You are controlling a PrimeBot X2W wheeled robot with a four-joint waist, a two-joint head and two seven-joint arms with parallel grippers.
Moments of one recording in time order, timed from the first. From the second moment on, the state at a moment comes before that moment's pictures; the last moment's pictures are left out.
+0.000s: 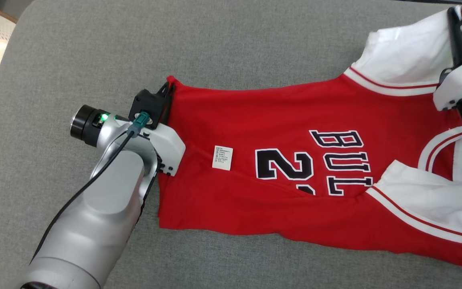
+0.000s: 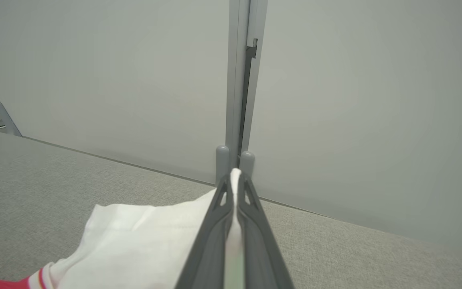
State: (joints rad) left arm -0.88 0.09 -0.65 0.98 -0.31 0.06 -0.26; right arm -1.02 -0.43 0.52 0.95 0.49 0.13 -0.23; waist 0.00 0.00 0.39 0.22
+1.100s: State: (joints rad) left arm -0.43 0.32 -0.74 0.65 -0.27 0.09 -0.16; right arm -0.13 -0.51 0.32 0.21 0.75 0.13 0.14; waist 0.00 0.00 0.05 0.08
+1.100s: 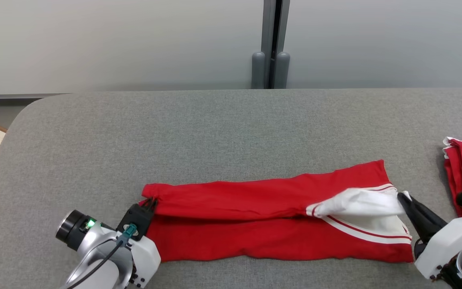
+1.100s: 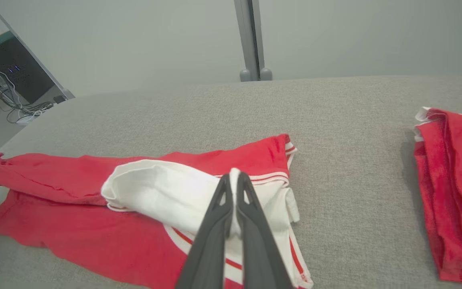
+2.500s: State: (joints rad) left arm -0.05 0.11 -0.24 0.14 -0.35 0.19 -0.26; right arm -0.12 -0.19 0.15 0.21 0.29 0.13 -0.25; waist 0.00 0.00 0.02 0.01
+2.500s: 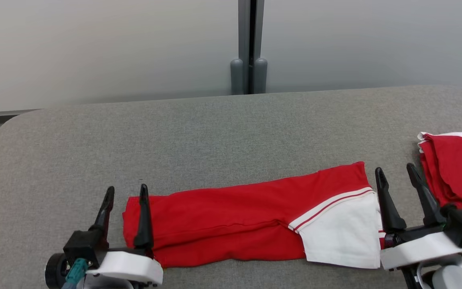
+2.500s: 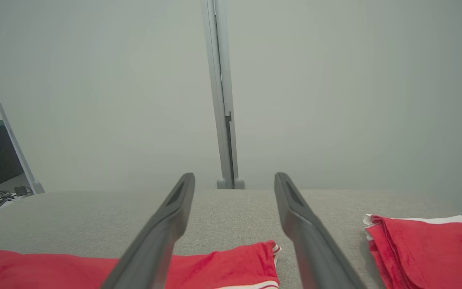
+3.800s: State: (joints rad) left arm -0.05 0.05 -0.20 0.25 -0.22 0.05 -0.26; right arm -0.25 -0.12 -0.05 0.81 0.38 0.13 -0.18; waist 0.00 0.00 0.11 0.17
